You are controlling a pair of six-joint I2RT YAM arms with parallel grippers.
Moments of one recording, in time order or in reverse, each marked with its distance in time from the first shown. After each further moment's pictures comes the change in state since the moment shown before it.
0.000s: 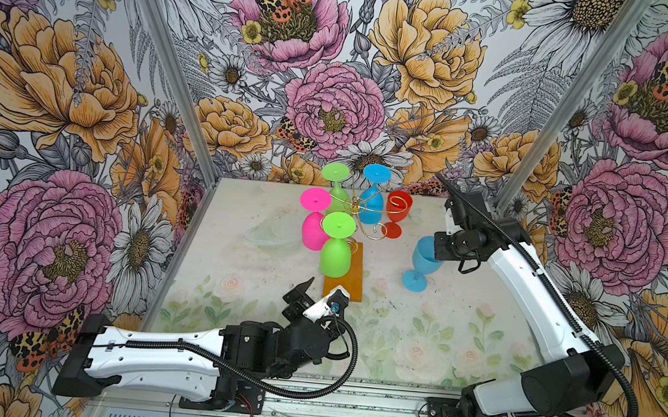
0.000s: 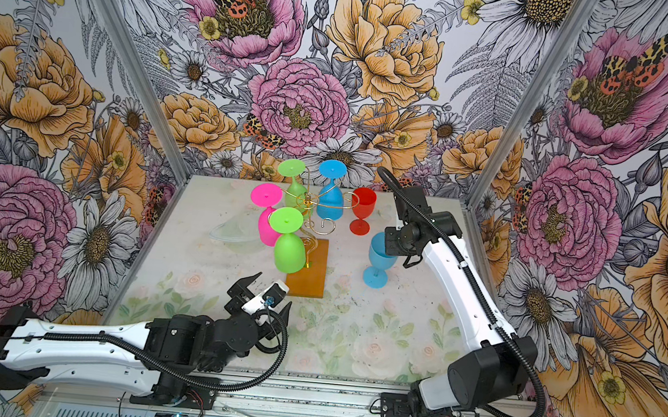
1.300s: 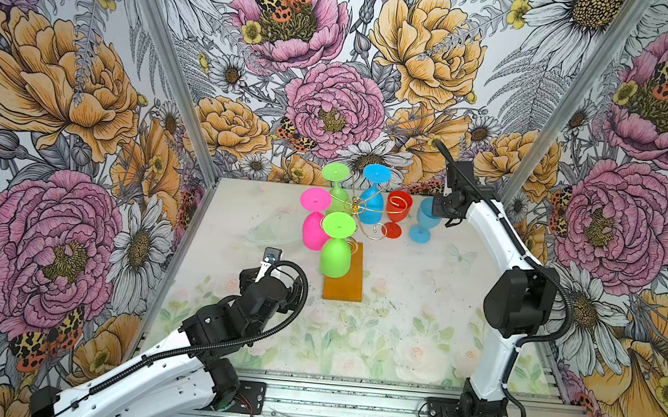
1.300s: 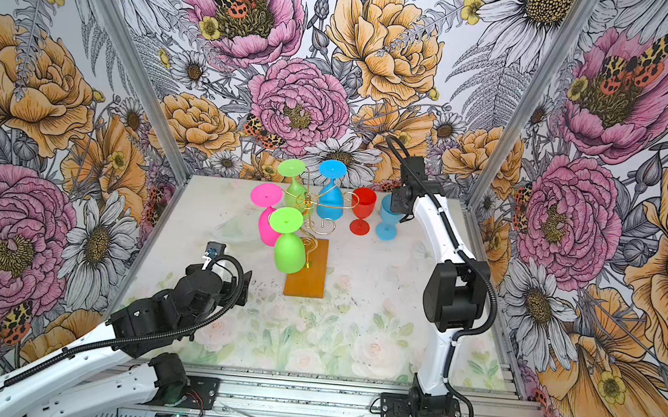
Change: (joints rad) left arm 0.560 -0.187 -0.054 -0.186 0.317 -0.336; right arm -0.153 0.514 0.405 0.246 0.055 -0.029
